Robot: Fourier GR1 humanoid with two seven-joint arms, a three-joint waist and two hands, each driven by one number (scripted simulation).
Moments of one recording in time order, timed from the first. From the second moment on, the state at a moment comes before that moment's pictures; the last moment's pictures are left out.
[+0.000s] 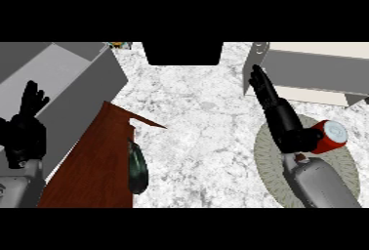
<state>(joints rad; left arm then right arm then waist) -0.15 0.40 -0.01 -1.45 0.22 0.44 0.07 -0.33 -0.29 0.33 -1.49 -0.20 -0.22 -0.08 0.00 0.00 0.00</state>
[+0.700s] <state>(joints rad) -0.09 0.40 -0.07 -1.66 0.20 0.34 0.09 -0.24 -0.57 0.31 -1.50 -0.12 -0.02 0.05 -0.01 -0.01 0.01</state>
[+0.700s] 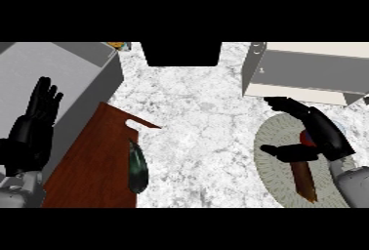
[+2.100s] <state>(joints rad) -0.10 0.34 -0.10 -1.68 0.17 0.31 0.13 -0.46 -0.72 0.86 -1.89 0.44 0.52 0.91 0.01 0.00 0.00</state>
